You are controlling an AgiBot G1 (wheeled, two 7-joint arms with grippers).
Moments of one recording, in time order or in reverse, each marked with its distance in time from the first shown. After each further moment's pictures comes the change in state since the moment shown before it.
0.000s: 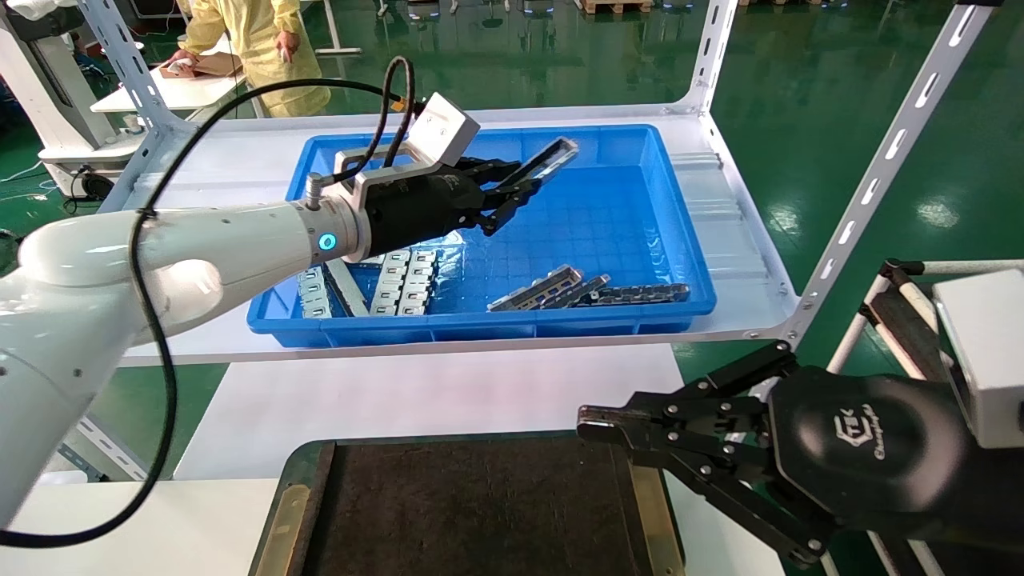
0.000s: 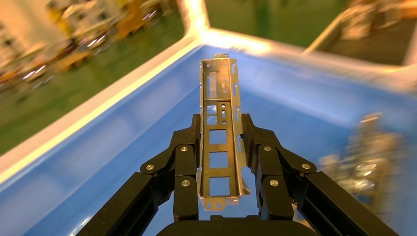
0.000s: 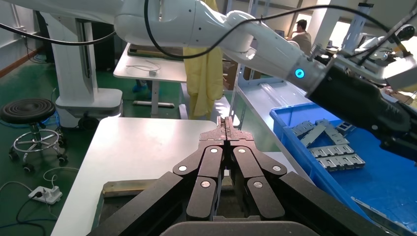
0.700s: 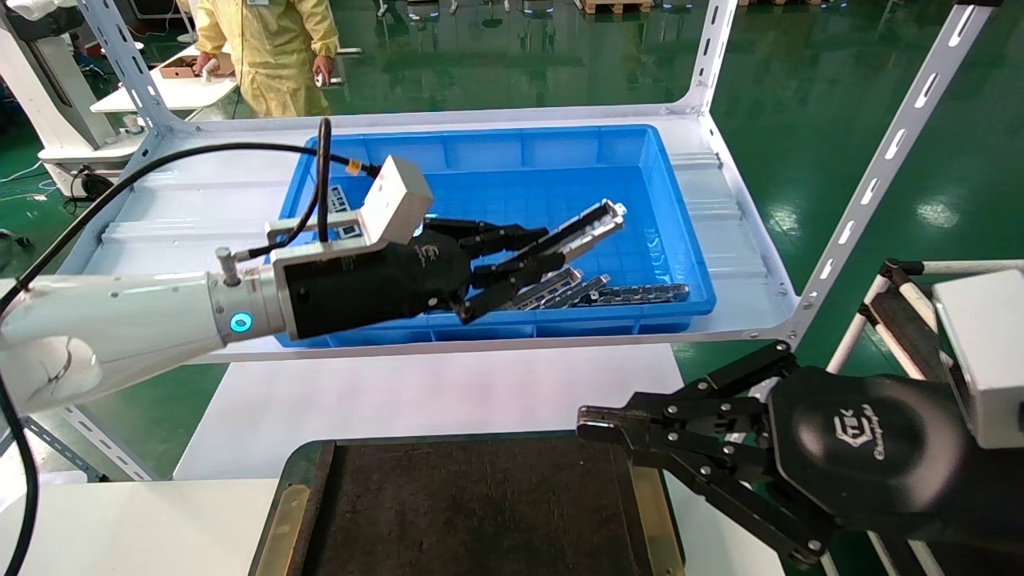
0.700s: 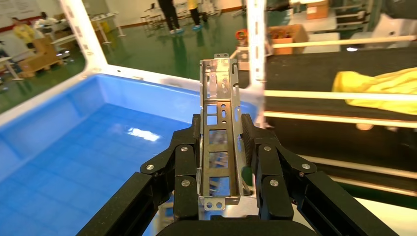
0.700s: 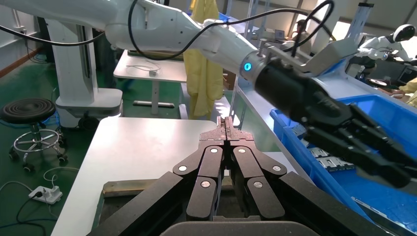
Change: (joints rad) left arm 0.143 -0.201 -0.048 -0.225 -0.110 0.344 0.037; right arm 0.000 0.001 -0.001 0.000 0.001 0.001 -0.001
